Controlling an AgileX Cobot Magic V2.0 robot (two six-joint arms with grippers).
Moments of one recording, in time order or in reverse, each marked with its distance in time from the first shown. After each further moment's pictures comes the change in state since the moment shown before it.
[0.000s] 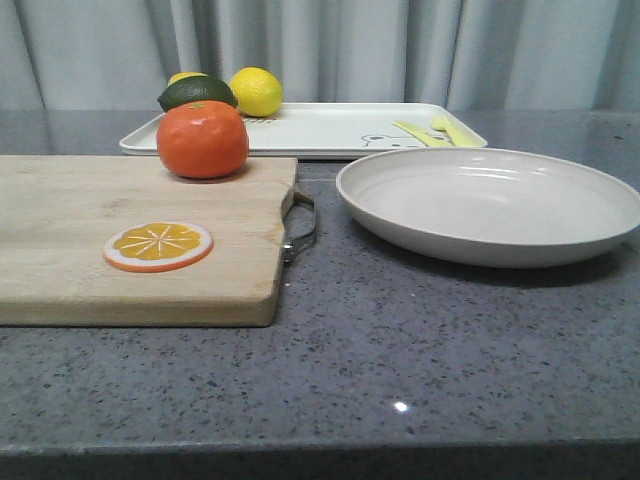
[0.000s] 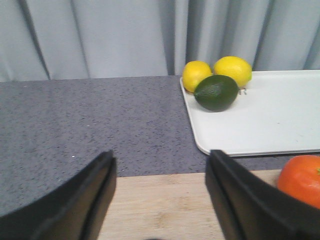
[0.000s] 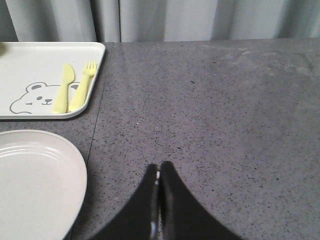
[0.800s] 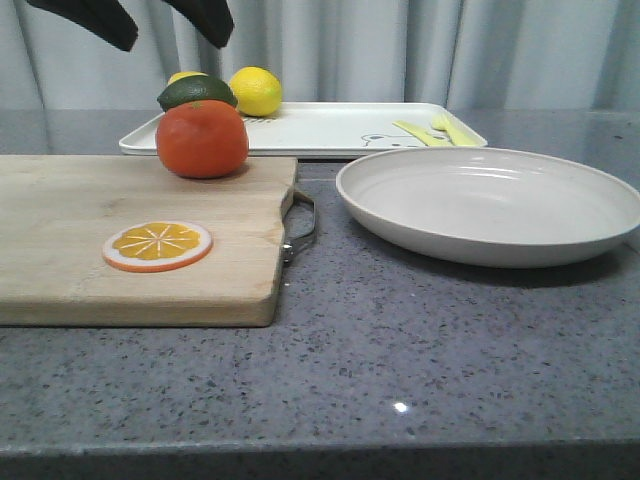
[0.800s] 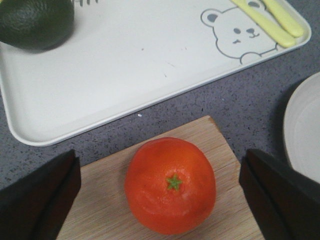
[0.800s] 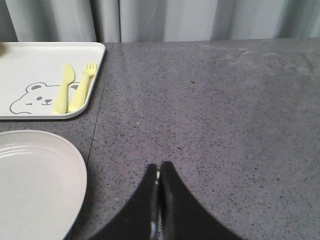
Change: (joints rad) left arm -0.333 0.692 -0.643 -0.037 0.454 0.000; right arm 0.000 0.000 0.000 0.002 -0.002 0.000
